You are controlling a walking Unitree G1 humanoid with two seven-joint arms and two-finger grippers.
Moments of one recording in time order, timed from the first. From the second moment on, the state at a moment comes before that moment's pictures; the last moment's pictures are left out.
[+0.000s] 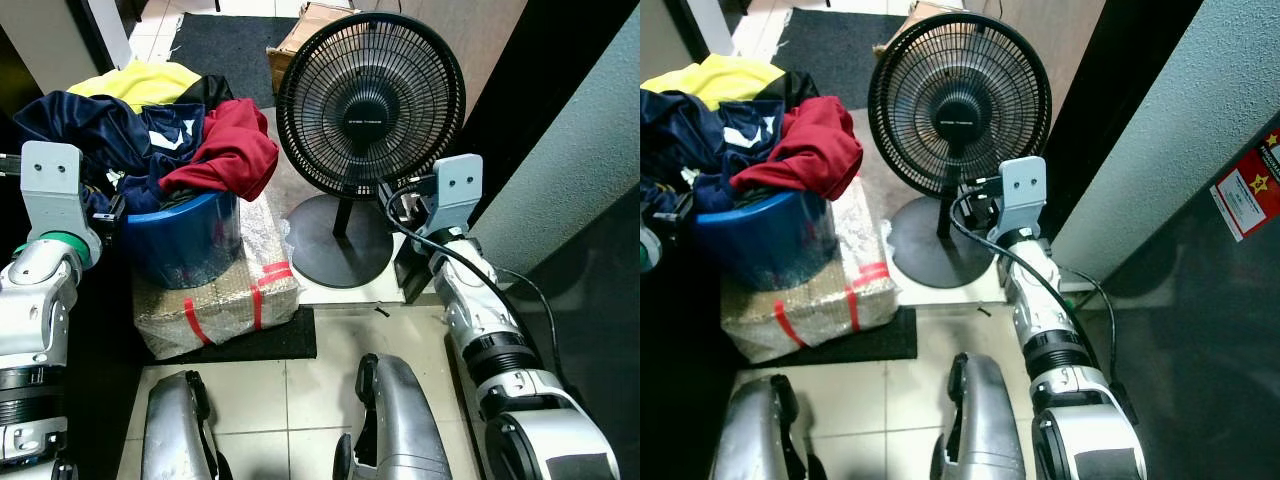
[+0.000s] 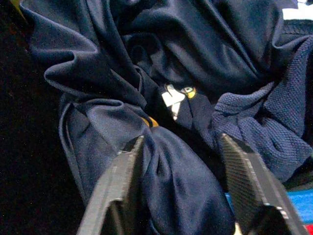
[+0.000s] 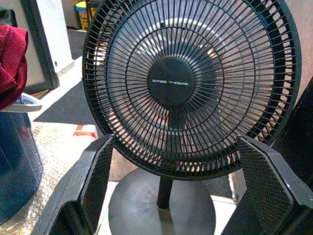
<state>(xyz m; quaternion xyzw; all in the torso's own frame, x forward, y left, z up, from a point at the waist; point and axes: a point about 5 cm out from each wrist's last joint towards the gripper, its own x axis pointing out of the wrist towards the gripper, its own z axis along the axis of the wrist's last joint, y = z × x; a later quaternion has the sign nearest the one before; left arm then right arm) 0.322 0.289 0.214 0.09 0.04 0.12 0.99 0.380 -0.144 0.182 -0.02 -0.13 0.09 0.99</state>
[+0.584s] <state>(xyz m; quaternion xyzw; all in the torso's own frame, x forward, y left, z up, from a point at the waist) 0.319 0.288 0.216 0.10 0.03 0.13 0.99 0.380 -0.144 0.181 -0.02 -0.13 0.09 0.99</state>
